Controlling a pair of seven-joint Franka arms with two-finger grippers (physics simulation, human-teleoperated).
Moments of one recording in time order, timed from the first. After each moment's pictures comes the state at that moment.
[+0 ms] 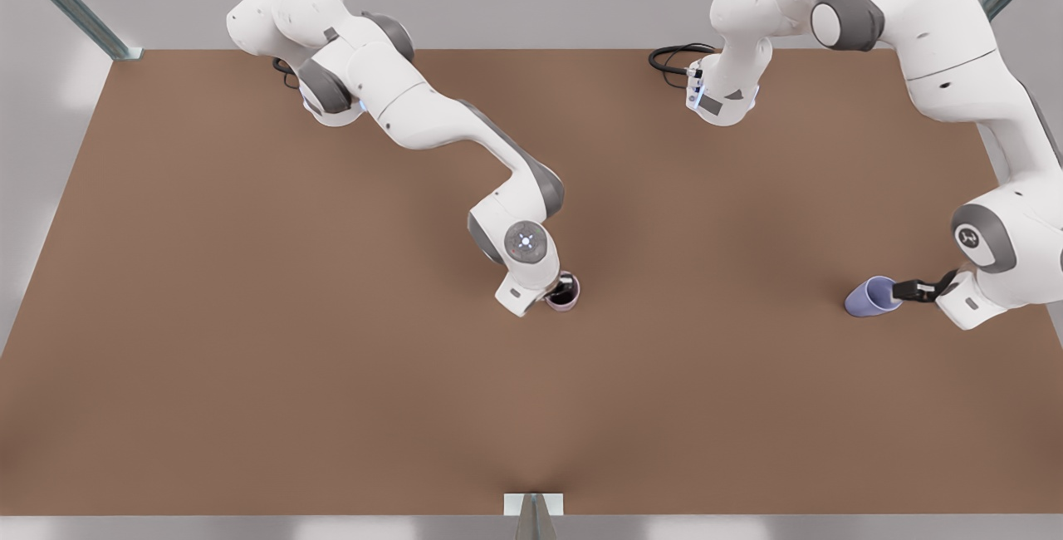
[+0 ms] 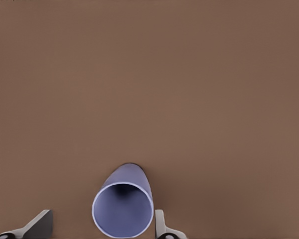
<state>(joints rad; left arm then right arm) 0.08 0.53 0.35 -1.58 -0.15 1.98 0.63 0.74 1.03 0.00 -0.94 0.12 2.01 0.64</state>
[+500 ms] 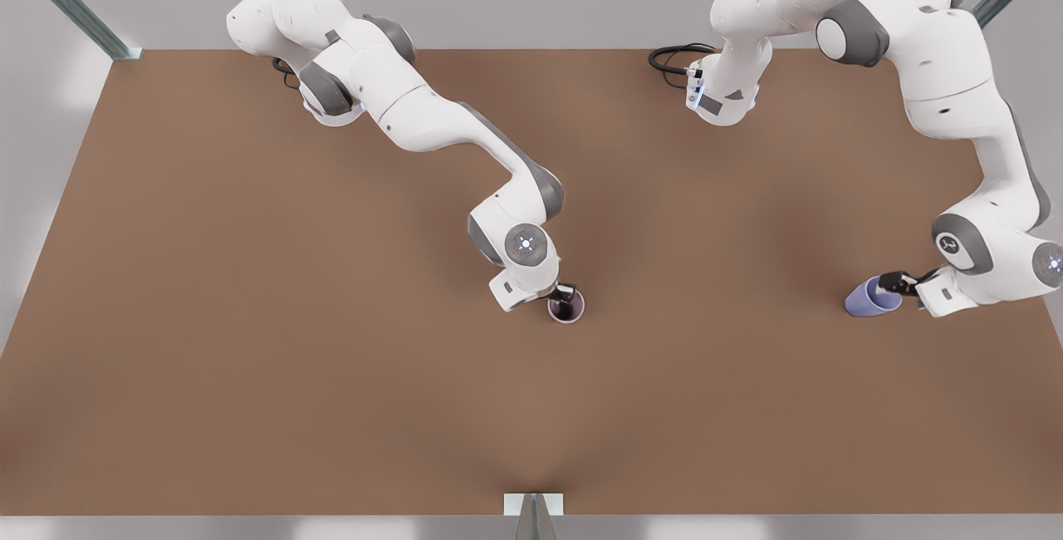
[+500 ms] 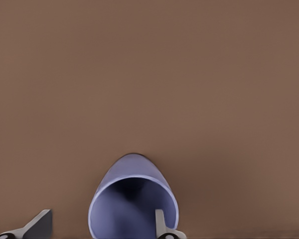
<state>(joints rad) 0.11 0.58 0.35 -1.70 -0.20 2.11 0.92 0.74 1.04 0.00 -0.92 0.12 2.00 0.95</state>
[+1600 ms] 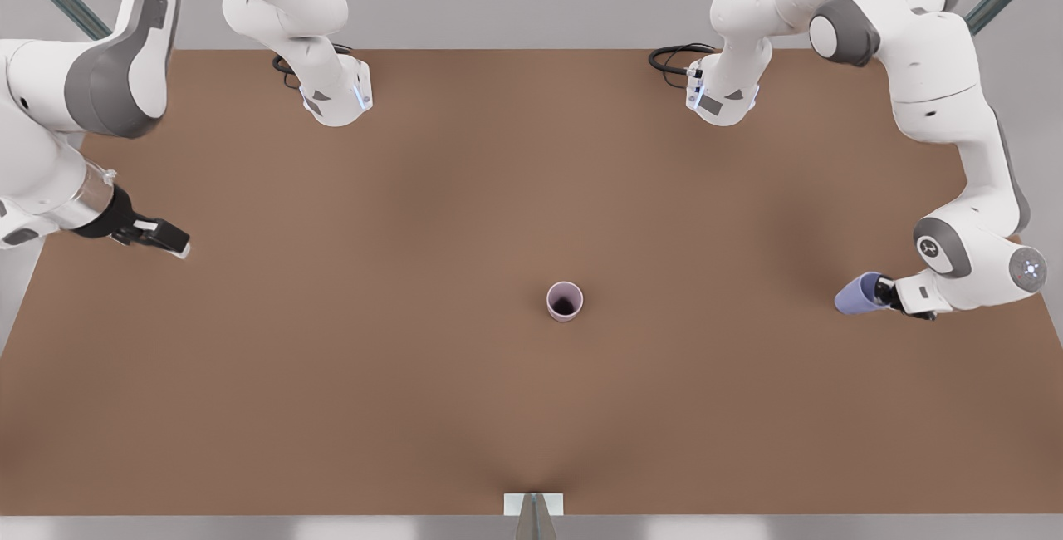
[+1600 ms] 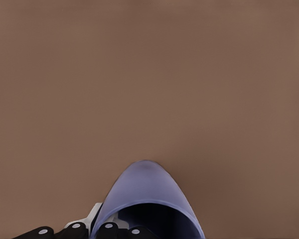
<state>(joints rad) 0.04 0.56 0.34 -1.72 -0.22 2.13 1.09 0.05 0.18 -0.10 -1.35 -0.01 1.53 0.16</state>
